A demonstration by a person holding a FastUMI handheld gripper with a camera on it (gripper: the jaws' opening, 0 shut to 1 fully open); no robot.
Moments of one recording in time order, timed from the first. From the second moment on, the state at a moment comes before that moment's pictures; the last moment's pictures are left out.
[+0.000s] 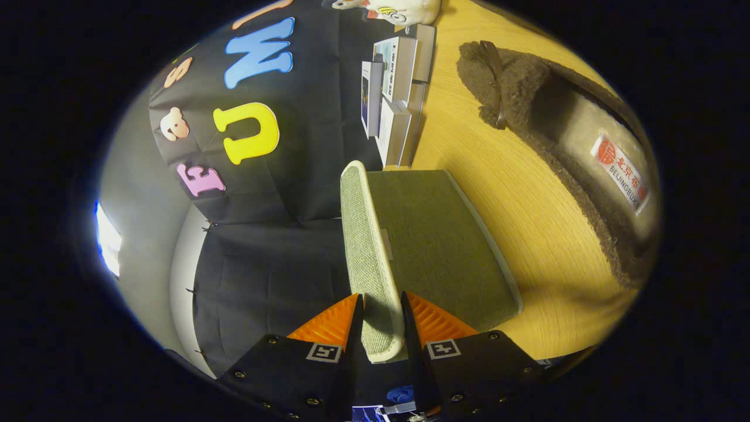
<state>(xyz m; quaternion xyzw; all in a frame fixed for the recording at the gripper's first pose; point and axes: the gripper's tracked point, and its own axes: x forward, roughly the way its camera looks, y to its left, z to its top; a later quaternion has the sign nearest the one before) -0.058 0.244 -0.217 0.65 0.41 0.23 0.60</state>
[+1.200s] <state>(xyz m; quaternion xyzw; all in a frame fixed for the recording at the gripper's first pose) -0.029 0.252 -0.090 0.53 0.37 0.31 0.70</state>
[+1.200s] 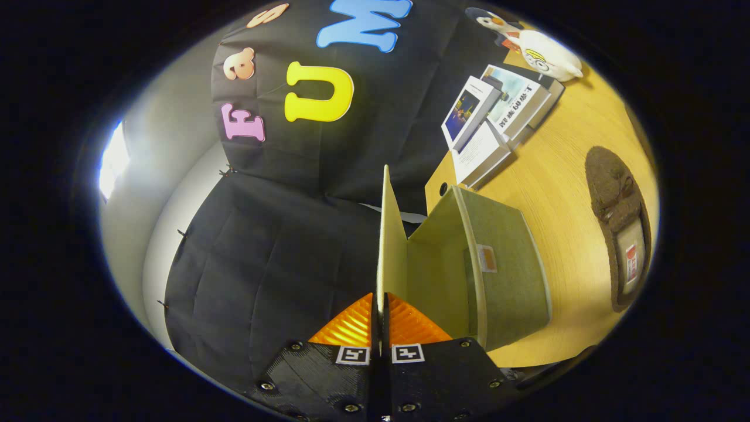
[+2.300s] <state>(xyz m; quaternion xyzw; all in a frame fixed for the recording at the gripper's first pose) -0.033 0.410 -0.022 0.36 0.37 0.38 0.77</state>
